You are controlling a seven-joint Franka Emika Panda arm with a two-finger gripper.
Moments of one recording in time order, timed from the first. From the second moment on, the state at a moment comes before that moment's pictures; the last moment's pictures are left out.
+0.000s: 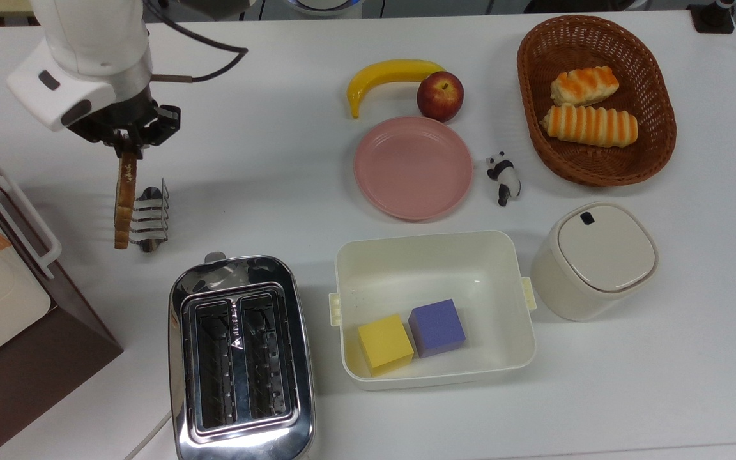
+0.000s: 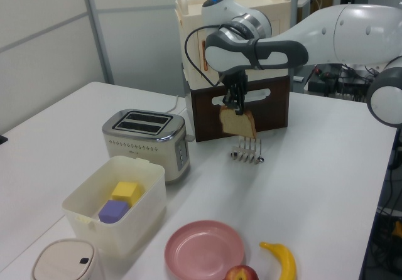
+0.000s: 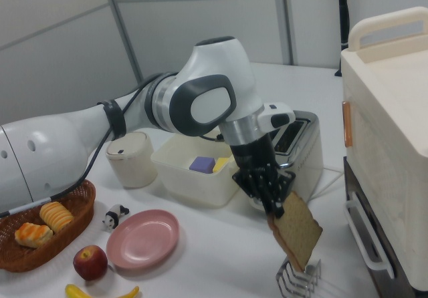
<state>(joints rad) -0.10 0.44 -0.16 -1.28 -0.17 1.73 -0.29</state>
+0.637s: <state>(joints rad) -0.04 0.44 -0.15 -1.25 -0.09 2.07 0.03</state>
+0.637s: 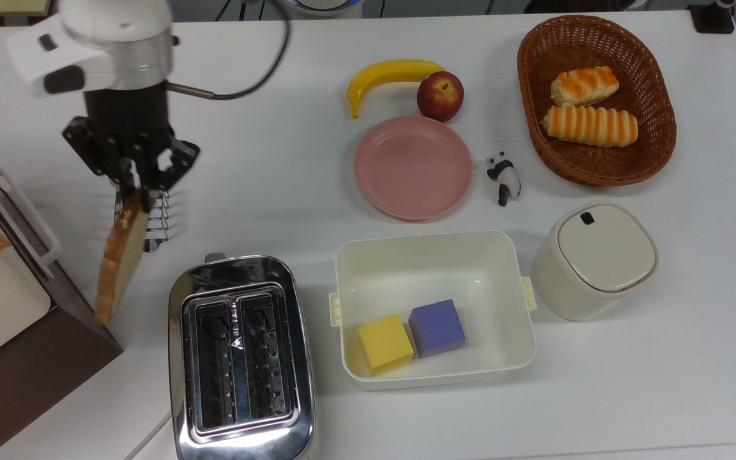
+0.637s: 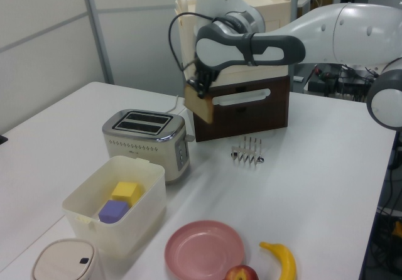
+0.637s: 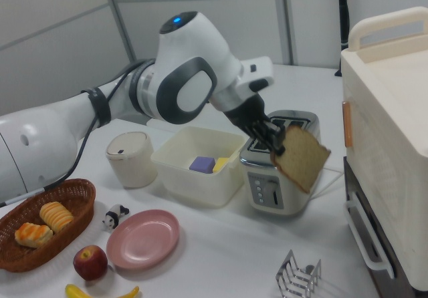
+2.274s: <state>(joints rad) -0.01 0.46 -0.11 -1.29 0.23 2.25 -0.13</state>
